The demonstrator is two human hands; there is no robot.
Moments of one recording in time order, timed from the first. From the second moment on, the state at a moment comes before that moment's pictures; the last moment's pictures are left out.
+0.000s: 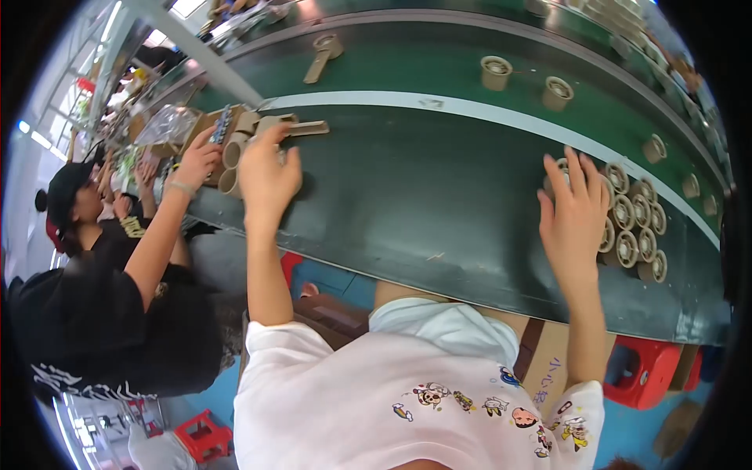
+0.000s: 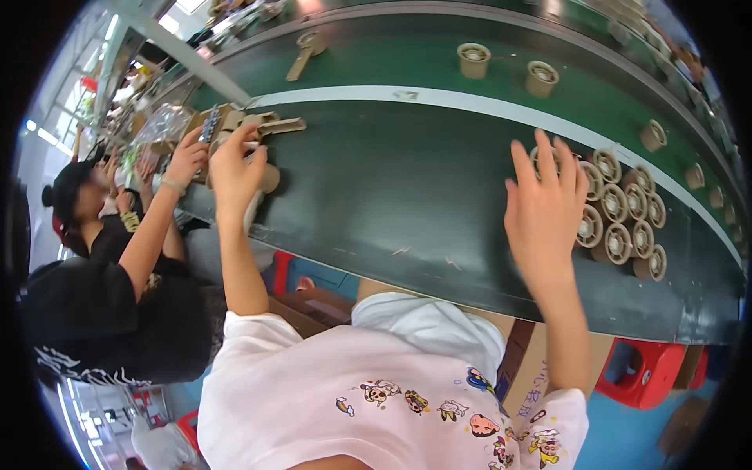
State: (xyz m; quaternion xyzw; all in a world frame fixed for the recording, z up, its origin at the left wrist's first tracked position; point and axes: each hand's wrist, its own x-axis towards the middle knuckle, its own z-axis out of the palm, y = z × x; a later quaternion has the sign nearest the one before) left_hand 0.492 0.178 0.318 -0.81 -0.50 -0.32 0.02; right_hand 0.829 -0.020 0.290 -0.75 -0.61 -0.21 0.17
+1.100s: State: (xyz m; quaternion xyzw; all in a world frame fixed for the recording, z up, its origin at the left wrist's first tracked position) left_hand 0.539 0.171 0.246 -0.75 -0.29 0.00 -0.59; right_hand 0.818 0.008 0.277 -0.59 -0.76 0.19 0.19
